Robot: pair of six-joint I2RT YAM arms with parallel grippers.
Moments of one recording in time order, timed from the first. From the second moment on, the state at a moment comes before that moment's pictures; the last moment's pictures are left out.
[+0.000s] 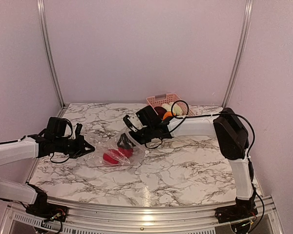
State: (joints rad) left arm -0.36 1.18 0.57 -0.14 0.48 -0.69; right arm 0.86 2.18 1.62 -0.17 -0.33 0.34
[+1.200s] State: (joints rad) left arm -0.32 1.24 0.55 -0.15 0.35 -0.69; right arm 0.81 1.92 1.30 -0.24 -0.29 0.24
